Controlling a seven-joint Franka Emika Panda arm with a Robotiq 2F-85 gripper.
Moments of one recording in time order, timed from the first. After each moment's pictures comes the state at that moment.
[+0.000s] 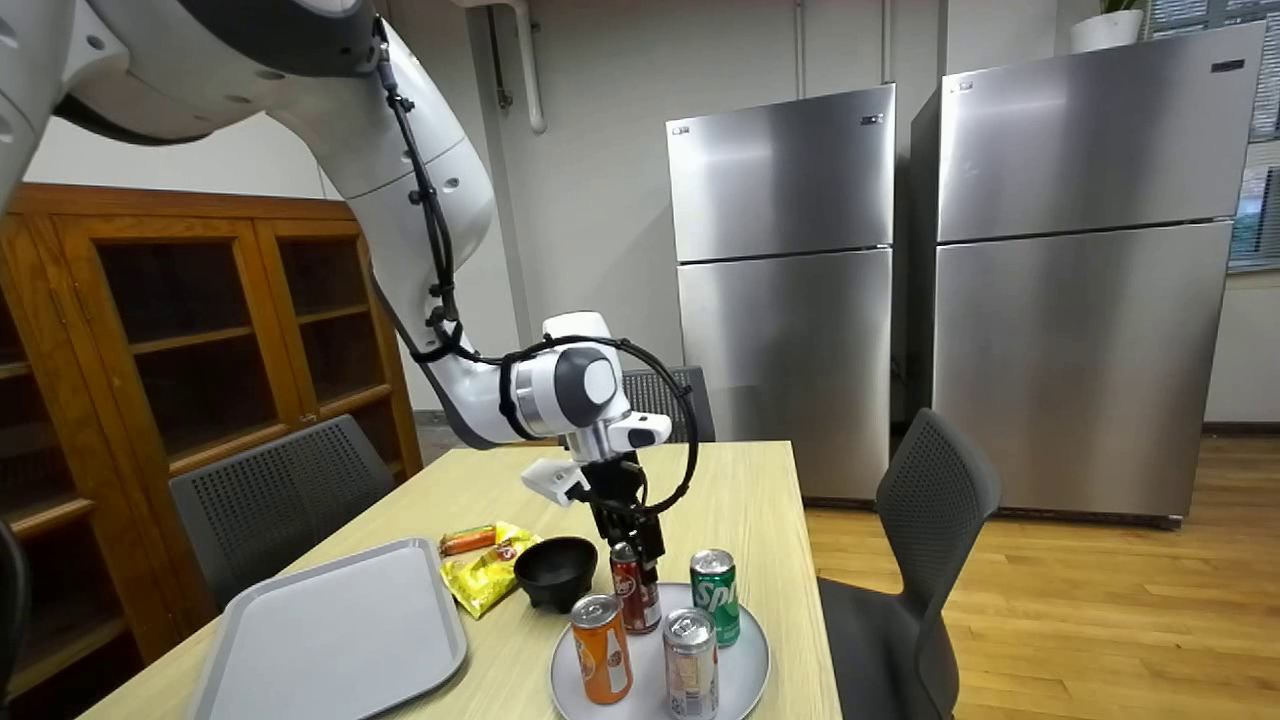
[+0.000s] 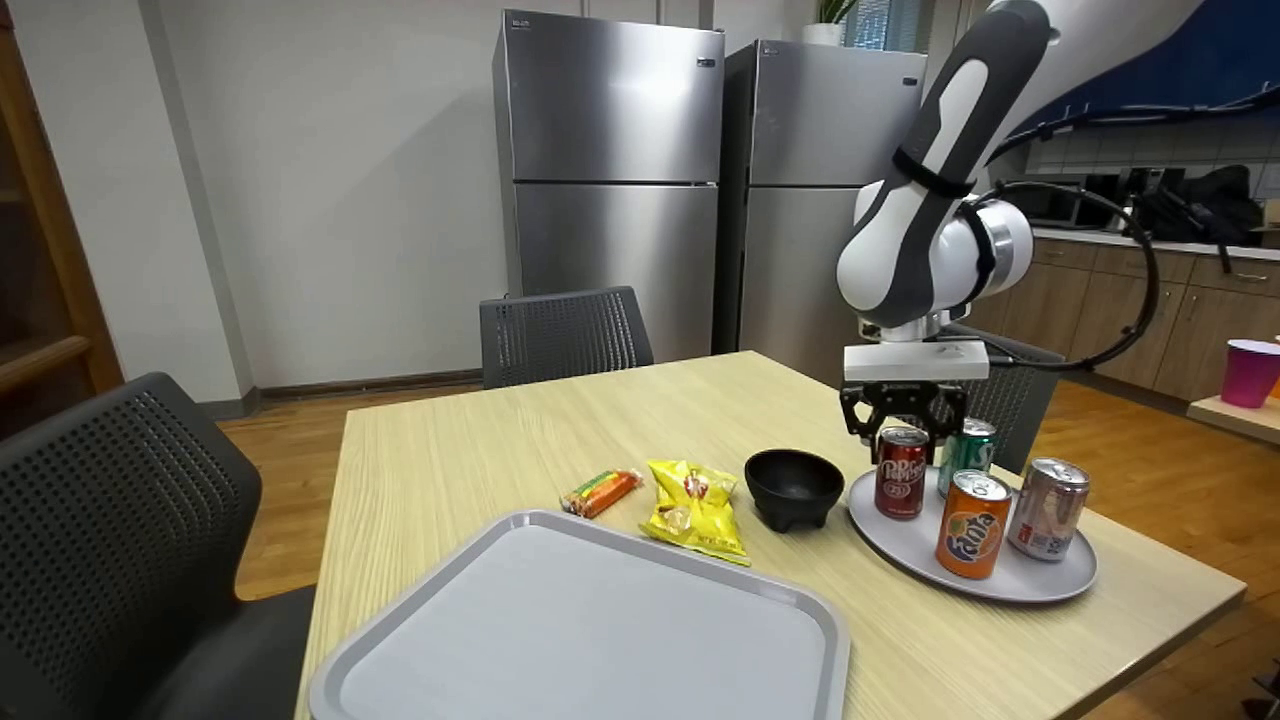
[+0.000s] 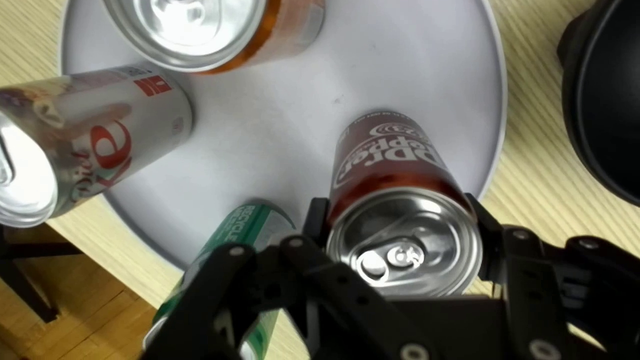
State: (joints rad) arm 0.09 0.57 -0.23 -2.09 -0.13 2.62 0.62
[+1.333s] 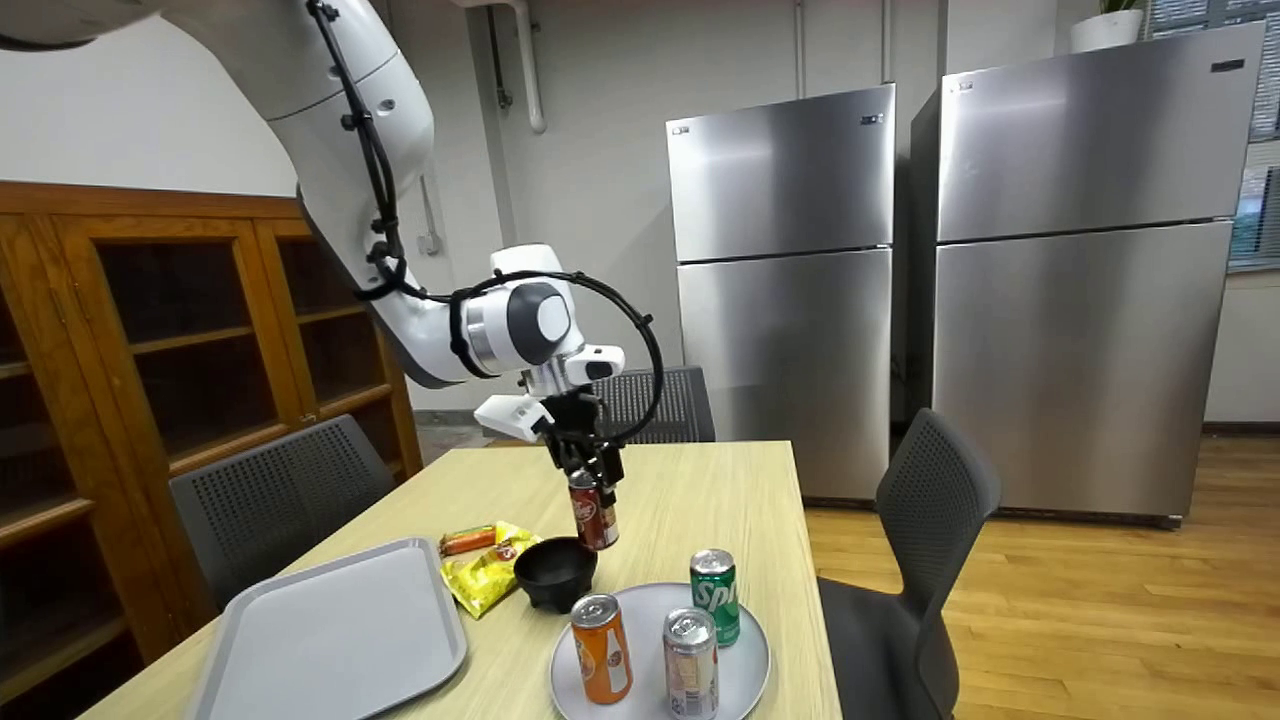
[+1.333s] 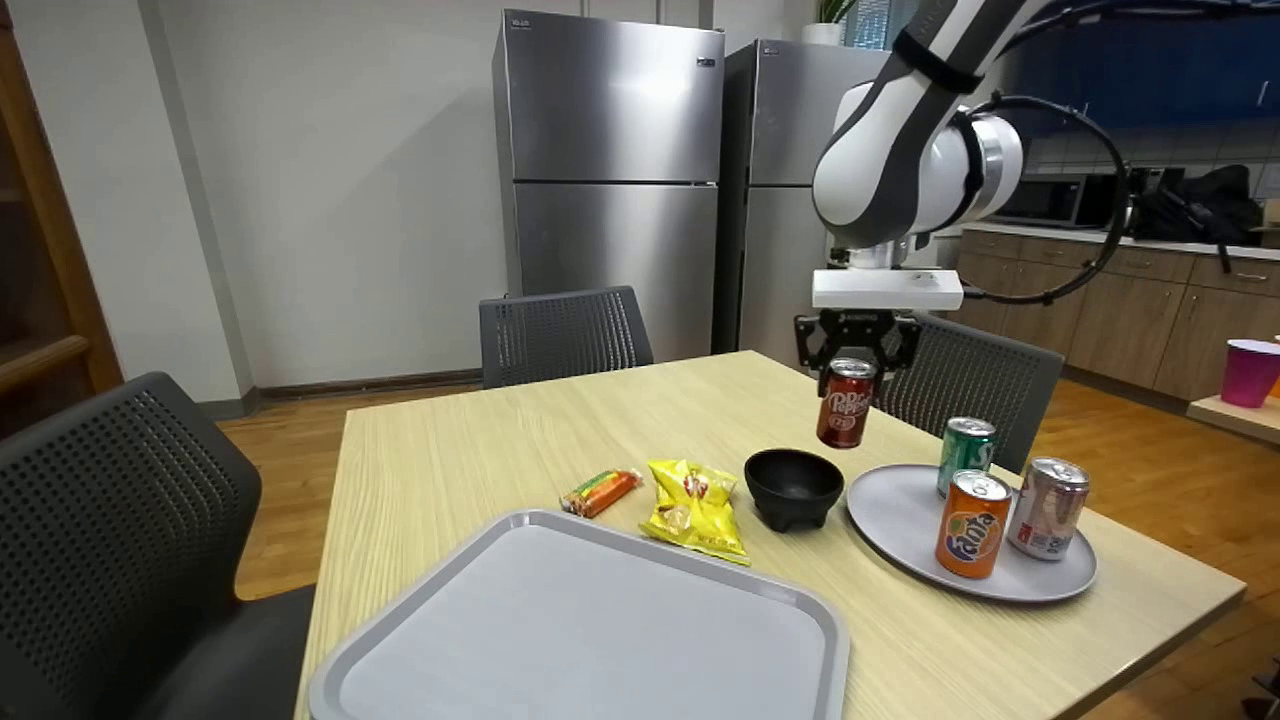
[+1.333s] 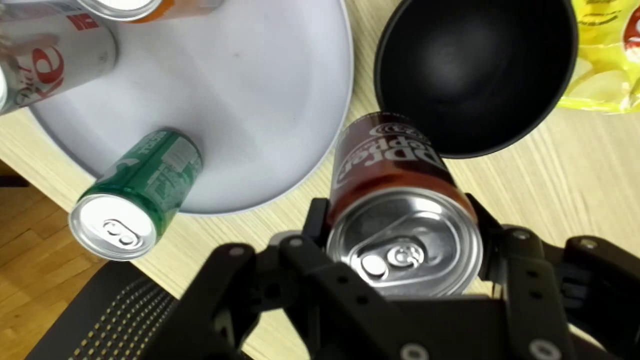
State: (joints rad) arm 0.13 0.38 -0.17 -2.15 -0.13 2.64 0.54
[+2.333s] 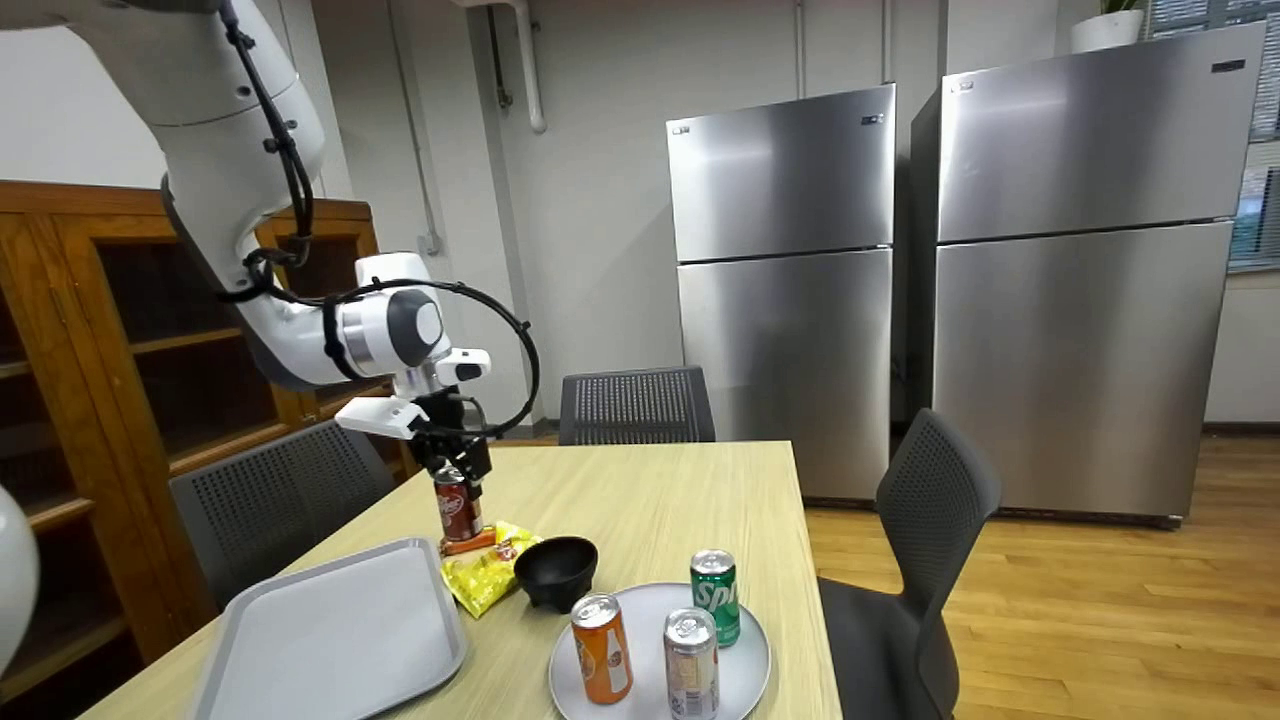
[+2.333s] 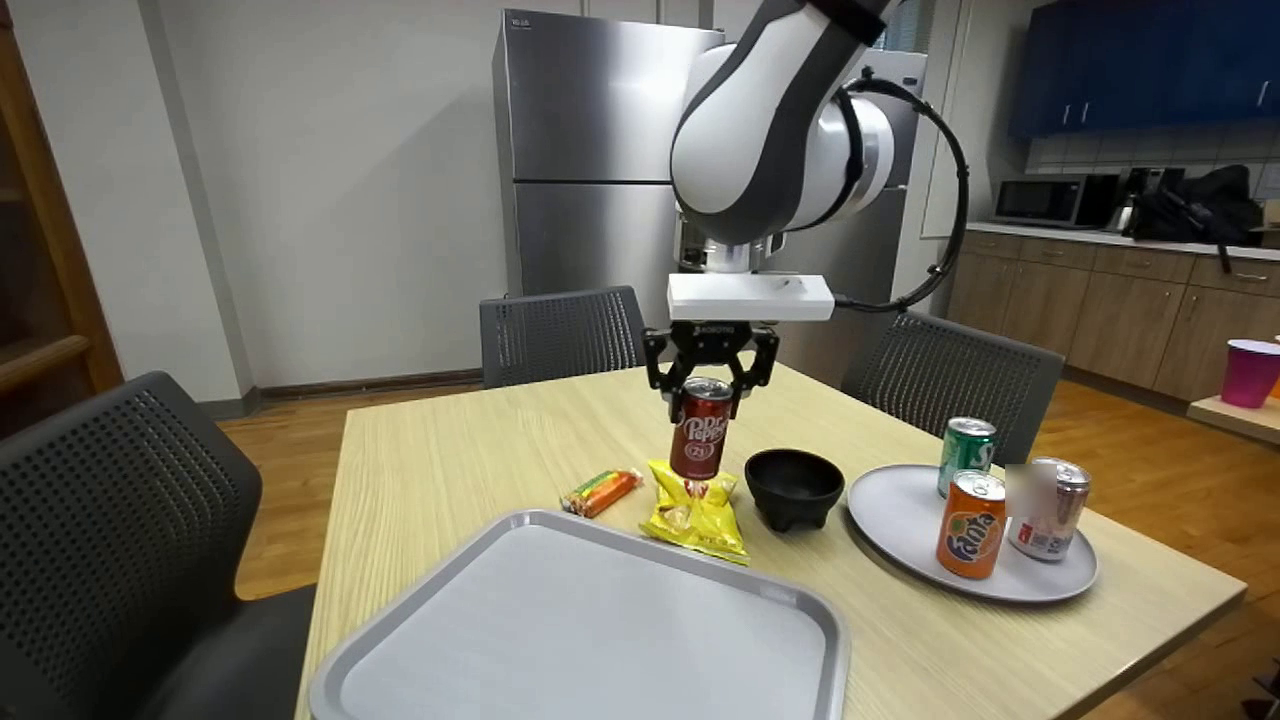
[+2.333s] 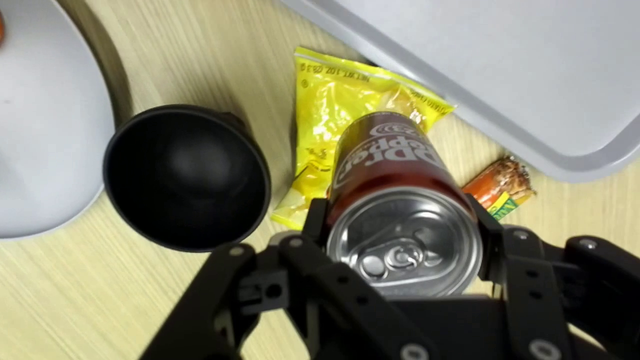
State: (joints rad) arm 0.29 0.37 0.00 -2.15 -0.13 2.64 0.53
